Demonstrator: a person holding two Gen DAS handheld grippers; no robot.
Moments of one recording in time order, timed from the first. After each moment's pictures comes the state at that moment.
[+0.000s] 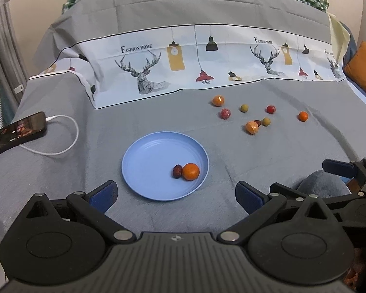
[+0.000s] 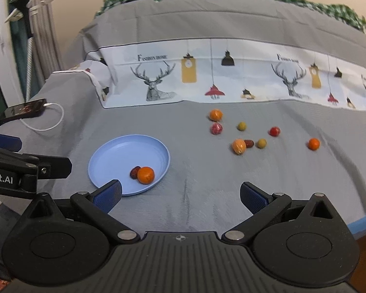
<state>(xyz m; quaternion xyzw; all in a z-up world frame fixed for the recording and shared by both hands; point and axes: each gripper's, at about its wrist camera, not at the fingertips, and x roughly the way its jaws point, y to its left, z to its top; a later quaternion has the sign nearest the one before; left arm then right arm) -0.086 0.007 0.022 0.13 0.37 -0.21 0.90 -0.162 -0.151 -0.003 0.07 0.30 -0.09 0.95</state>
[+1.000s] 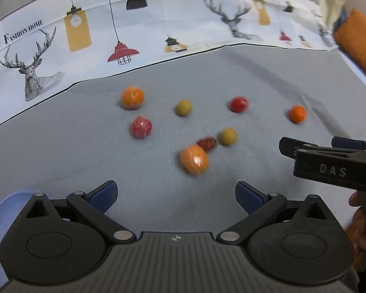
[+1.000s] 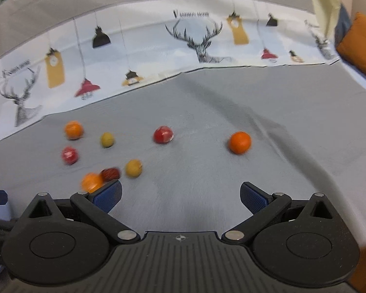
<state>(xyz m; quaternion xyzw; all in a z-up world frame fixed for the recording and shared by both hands) 0.088 -0.267 -0.117 0.15 0.45 -0.28 0.84 -0.015 -0.416 -0.100 0.15 0.35 -0.24 0.89</state>
